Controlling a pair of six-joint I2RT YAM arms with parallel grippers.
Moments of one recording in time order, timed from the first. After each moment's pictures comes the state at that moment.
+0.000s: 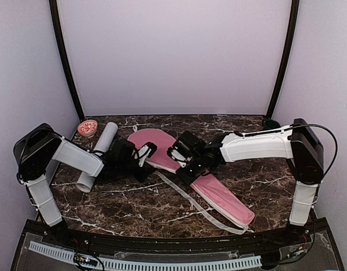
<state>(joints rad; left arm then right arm) -0.68 1.79 0.77 0.36 0.18 0.03 1.00 1.89 1.35 -0.56 0.12 0.18</state>
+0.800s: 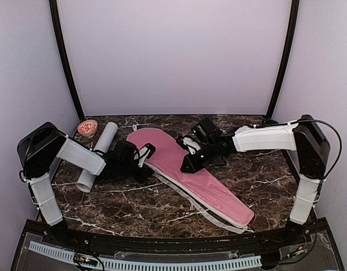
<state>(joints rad) -0.66 1.83 0.79 0.30 0.18 -0.04 0.82 1.84 1.27 -0.40 -0.28 0.21</state>
